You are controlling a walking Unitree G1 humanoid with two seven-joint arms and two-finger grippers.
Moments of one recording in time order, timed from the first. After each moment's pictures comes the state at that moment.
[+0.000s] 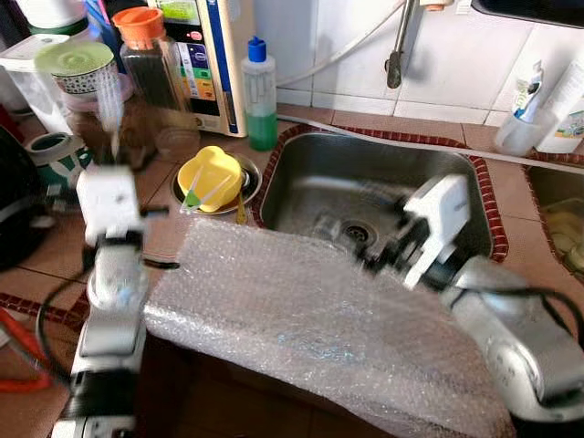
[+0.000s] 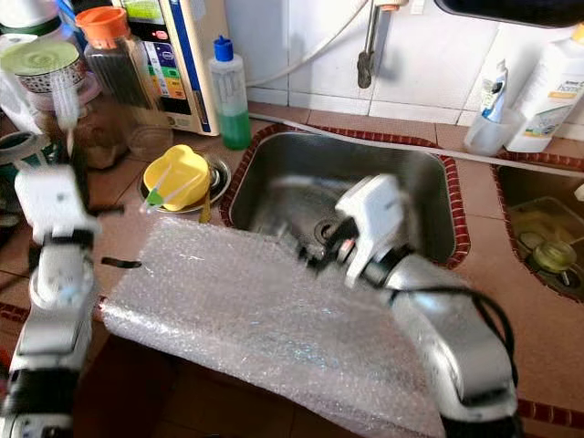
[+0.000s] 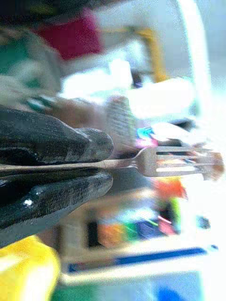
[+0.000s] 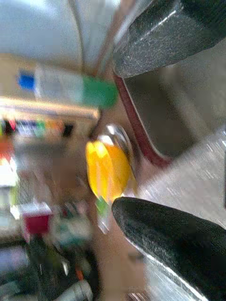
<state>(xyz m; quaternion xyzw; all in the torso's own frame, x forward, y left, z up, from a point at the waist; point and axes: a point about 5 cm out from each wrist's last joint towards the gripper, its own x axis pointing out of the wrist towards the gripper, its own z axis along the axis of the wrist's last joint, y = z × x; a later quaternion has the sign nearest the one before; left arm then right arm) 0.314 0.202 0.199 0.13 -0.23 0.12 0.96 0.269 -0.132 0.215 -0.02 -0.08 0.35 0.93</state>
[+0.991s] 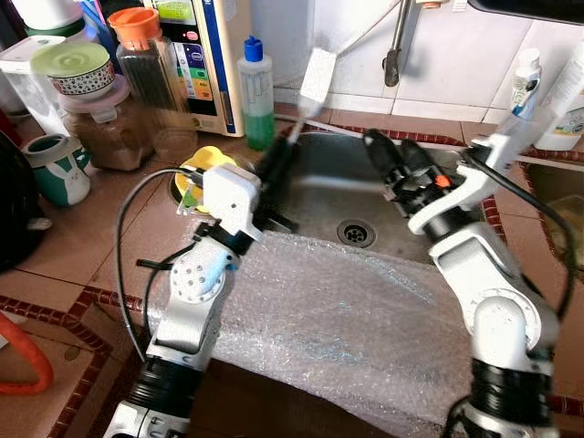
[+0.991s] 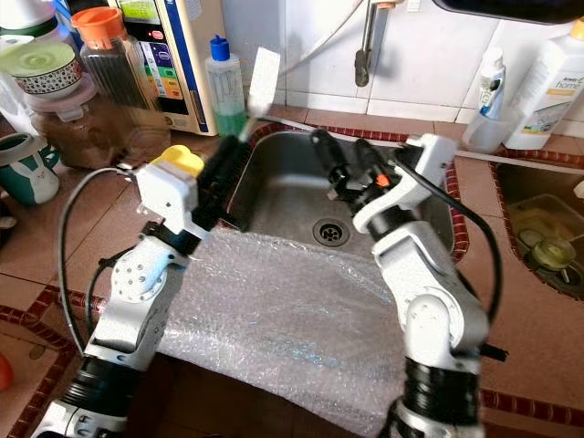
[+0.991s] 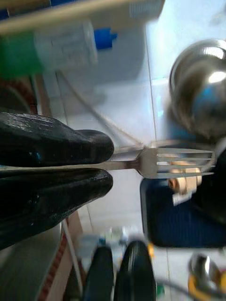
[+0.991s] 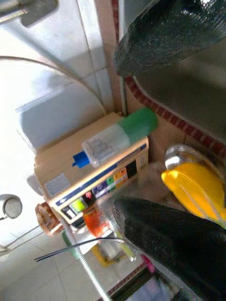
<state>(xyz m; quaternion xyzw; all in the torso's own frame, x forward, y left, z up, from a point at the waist) 0.303 0.076 0.202 0.01 -0.27 -0.30 0.92 0.310 -0.135 0.231 0.28 -0.09 0.24 0.92</state>
